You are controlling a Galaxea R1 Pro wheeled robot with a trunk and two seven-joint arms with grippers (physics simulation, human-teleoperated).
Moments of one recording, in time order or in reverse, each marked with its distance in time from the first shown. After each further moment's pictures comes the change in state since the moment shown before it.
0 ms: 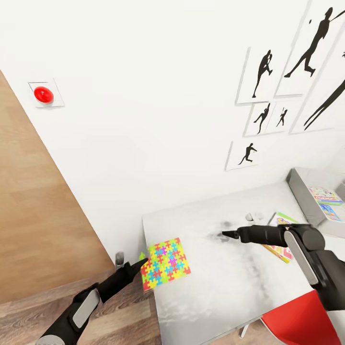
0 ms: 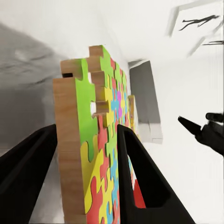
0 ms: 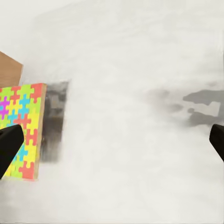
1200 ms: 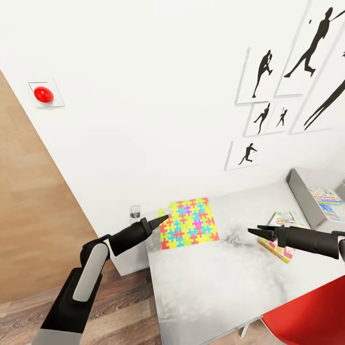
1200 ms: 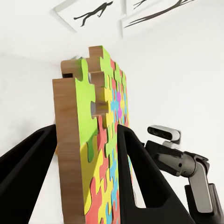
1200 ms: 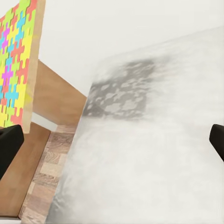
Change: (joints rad) left arm 0.014 -0.132 -0.006 -0.832 0.058 0.408 0.432; right arm 0.147 -0.097 -0.312 -0.170 0.010 -0.001 0.451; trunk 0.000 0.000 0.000
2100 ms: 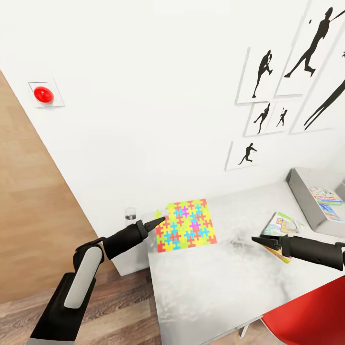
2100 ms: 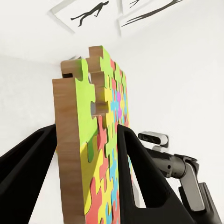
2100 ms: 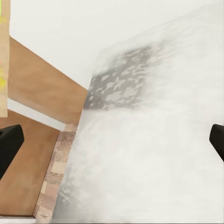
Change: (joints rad) left arm 0.034 0.032 0.000 -0.066 0.012 0.011 -0.002; right arm 0.059 0.014 -0.048 0.056 0.029 -0.028 0.068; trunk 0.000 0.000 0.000
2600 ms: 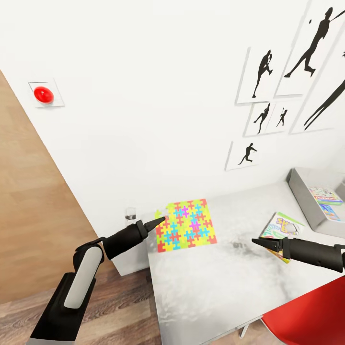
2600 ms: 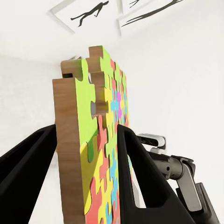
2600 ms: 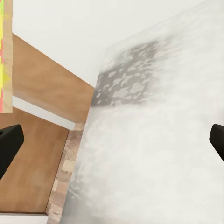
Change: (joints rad) left arm 0.000 0.000 0.000 0.000 0.000 0.000 0.000; right arm 0.000 0.000 0.000 0.041 0.000 0.000 0.044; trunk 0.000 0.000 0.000
